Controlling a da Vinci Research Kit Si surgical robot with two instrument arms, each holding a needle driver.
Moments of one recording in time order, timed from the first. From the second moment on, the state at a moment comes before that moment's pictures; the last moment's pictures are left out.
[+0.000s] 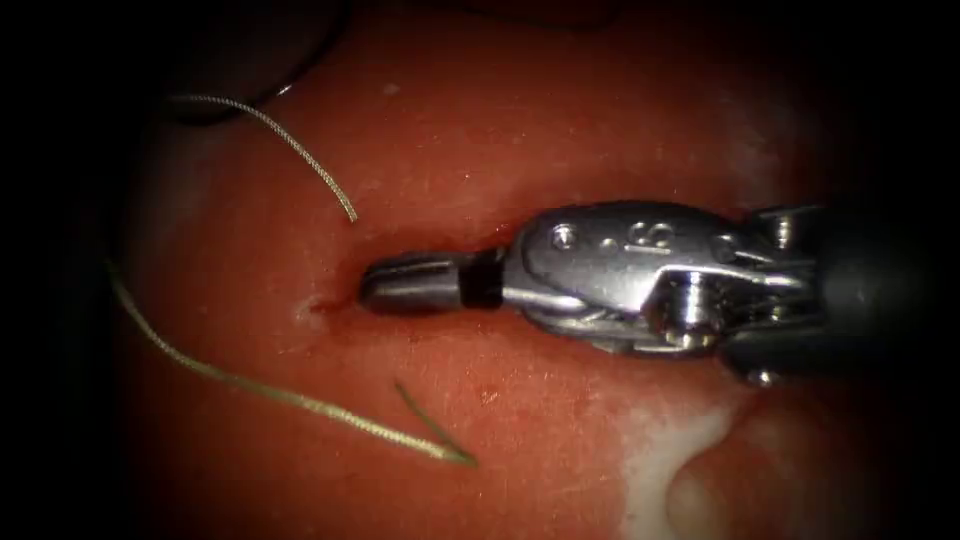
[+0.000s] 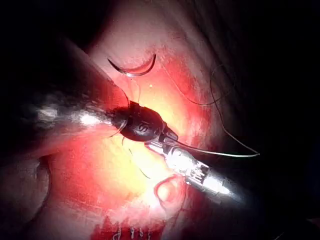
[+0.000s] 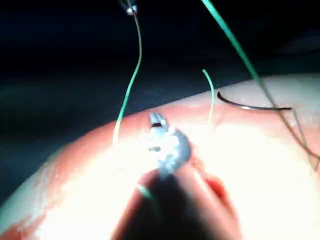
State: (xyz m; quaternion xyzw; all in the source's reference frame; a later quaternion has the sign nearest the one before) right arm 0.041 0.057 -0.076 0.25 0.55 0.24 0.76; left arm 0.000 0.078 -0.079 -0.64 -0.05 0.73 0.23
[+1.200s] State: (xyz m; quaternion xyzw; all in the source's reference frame) right arm 0.046 0.054 -0.073 0.38 0.61 0.27 0.64; left arm -0.001 0.076 -0.068 -0.68 0.04 0.71 0.18
